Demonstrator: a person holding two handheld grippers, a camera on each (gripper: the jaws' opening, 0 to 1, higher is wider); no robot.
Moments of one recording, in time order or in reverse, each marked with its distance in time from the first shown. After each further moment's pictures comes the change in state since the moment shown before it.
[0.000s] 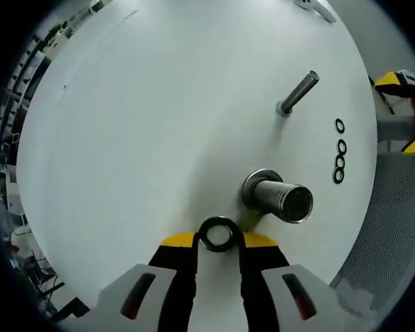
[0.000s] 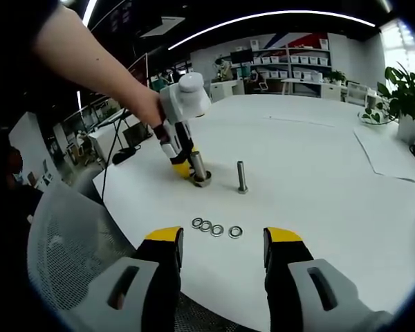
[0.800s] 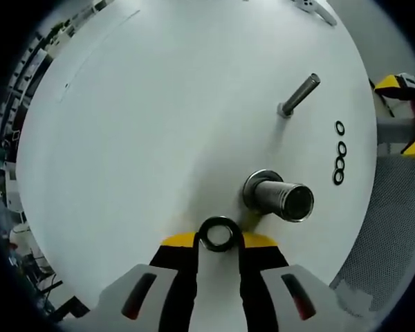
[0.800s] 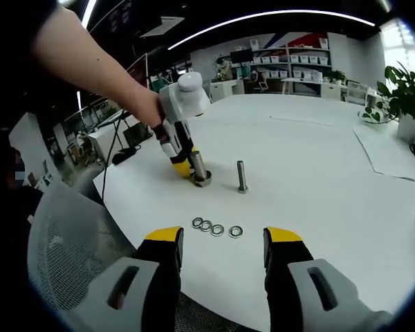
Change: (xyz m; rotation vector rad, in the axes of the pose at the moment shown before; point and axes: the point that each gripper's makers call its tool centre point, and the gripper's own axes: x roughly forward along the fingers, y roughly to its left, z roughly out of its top) left arm 0.000 0.000 0.000 -0.006 -0.007 0.000; right arm 0.000 0.000 0.000 0.005 -0.001 0.001
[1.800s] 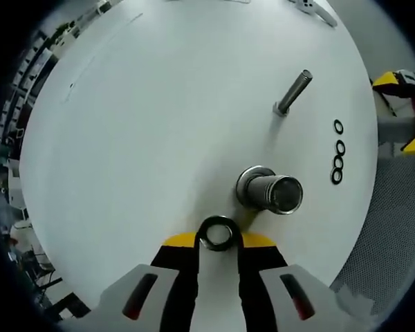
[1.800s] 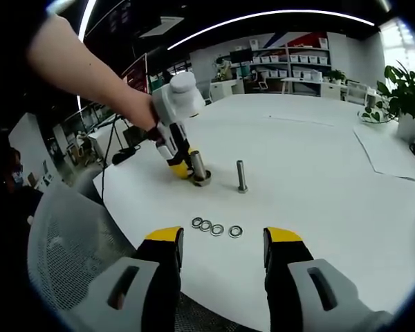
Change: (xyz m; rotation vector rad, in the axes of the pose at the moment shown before) left arm -0.002 -0.007 -0.005 -0.015 -0.029 0.025; right arm 0.000 0.000 -0.001 -0.001 0.004 -0.001
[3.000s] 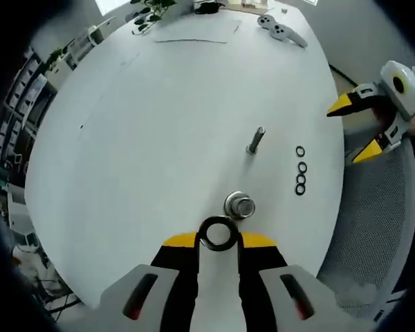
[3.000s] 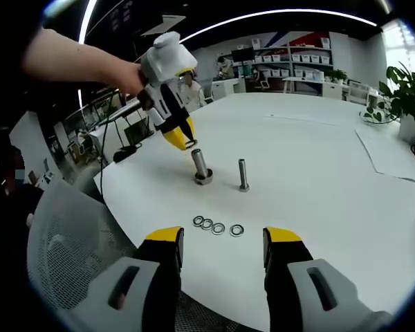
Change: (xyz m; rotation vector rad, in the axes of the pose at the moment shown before) left arm -0.071 -0.008 0.032 0.140 -0.143 -0.033; right arm 0.001 0.001 -0.002 -0.007 0.008 0.007
